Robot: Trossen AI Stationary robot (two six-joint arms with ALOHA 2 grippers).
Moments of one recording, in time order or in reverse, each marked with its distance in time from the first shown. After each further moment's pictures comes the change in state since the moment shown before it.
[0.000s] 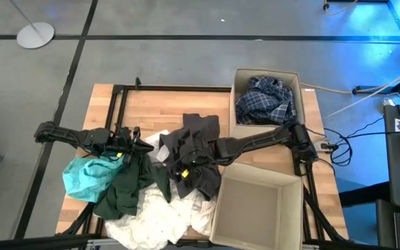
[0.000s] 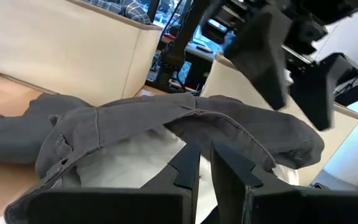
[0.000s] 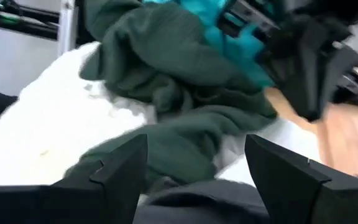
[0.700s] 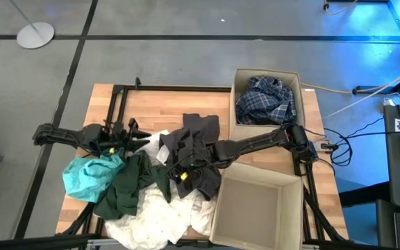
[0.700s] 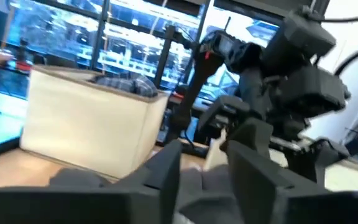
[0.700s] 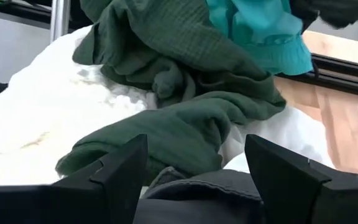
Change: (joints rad) left arm 0.051 0.008 0.031 0.206 -0.046 0.133; right arm 0.010 0.024 0.000 -0.017 0.035 -0.001
